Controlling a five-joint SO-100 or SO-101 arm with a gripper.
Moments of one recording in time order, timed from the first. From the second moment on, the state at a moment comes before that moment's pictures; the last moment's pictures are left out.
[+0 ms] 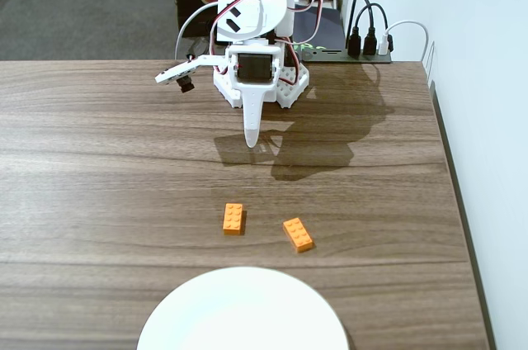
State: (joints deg) arm 4.5 188.8 167.8 72.5 -2.7
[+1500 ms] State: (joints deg) arm 26.9 139.6 137.0 62.8 -67.3
